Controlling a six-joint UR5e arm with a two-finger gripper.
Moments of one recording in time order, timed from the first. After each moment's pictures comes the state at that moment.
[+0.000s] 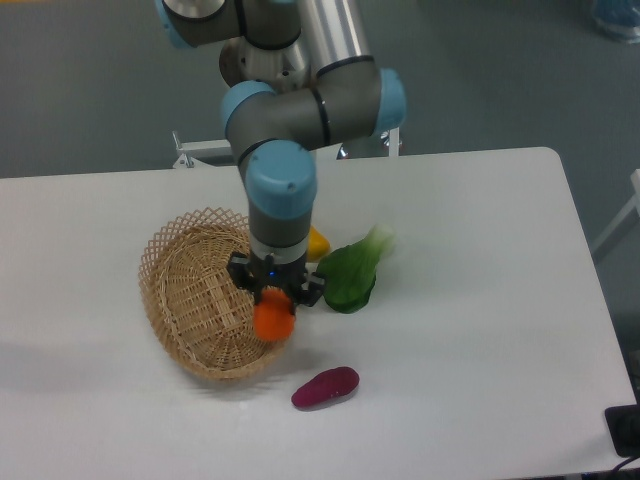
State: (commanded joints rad) arm 2.36 -1.85 -1.72 -1.00 1.46 0.59
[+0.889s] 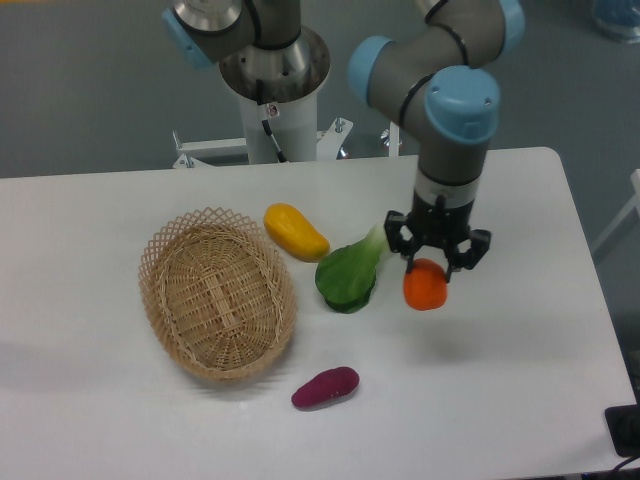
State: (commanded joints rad) arm 2.69 -1.84 -1.69 -1.01 1.47 1.09
